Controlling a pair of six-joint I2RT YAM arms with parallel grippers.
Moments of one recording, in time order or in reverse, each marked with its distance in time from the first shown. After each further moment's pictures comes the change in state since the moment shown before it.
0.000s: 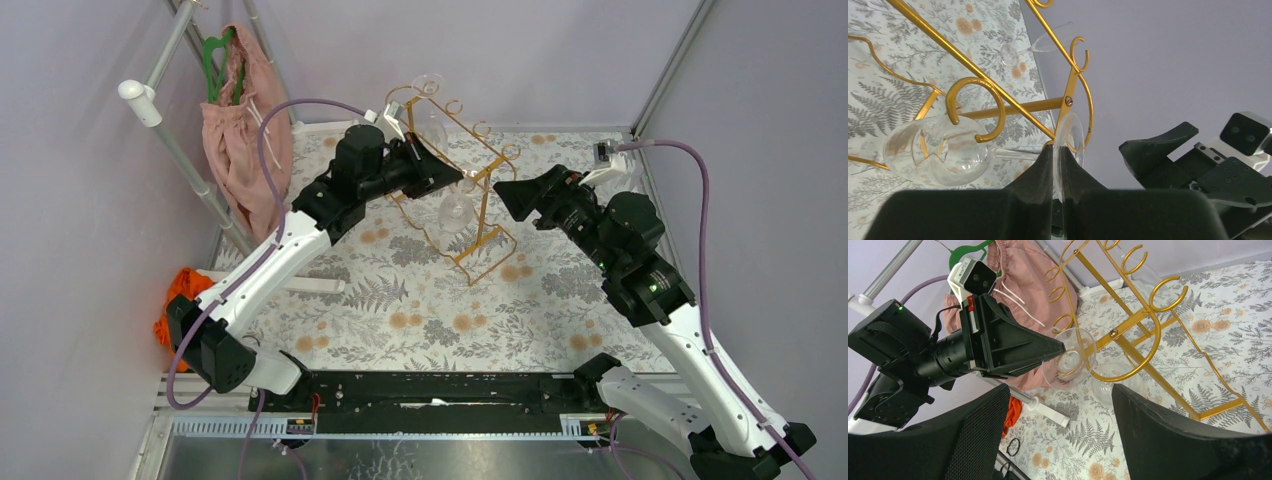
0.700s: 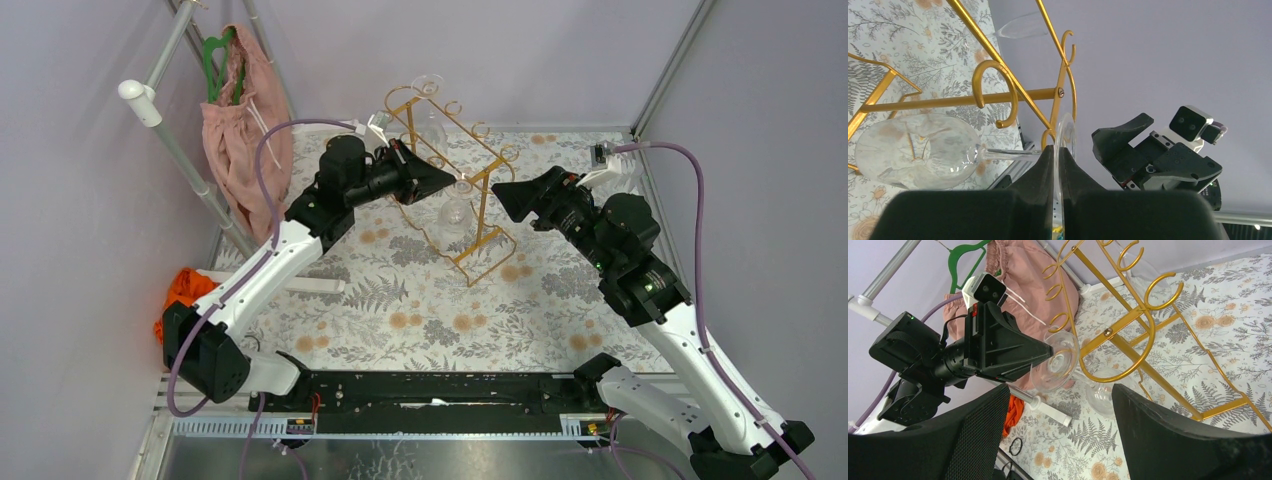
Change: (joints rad) left arm 0.079 -0.063 -0.178 0.212 0.167 -0.219; right arm 0.000 0.000 -0.031 0.025 -0.004 0.021
